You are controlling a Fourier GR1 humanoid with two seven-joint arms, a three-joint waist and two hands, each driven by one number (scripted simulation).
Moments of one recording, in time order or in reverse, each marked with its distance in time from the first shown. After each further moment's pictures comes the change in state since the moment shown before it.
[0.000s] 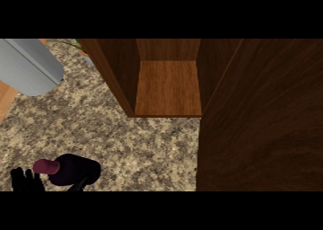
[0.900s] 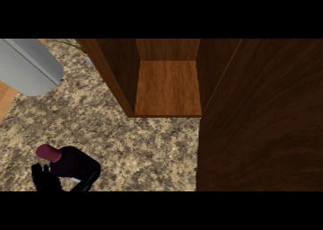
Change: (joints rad) left arm -0.168 0.001 0.067 0.378 0.184 -0.129 -0.235; right arm -0.002 0.008 0.000 -0.002 0.020 0.008 -0.005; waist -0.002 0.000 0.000
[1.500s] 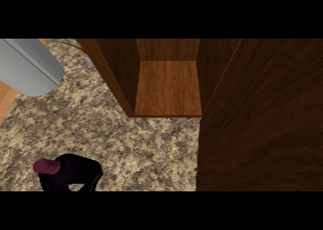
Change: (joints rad) left arm -0.069 0.005 0.001 0.208 0.146 -0.167 -0.199; right arm 0.001 0.010 -0.008 0.014 0.000 0.007 -0.019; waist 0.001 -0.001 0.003
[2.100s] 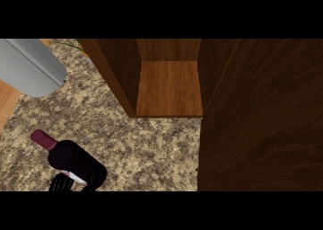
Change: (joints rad) left arm -0.008 0.004 -0.010 0.050 0.009 -0.078 -0.050; right arm -0.003 0.010 0.029 -0.012 0.034 -0.008 0.008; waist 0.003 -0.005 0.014
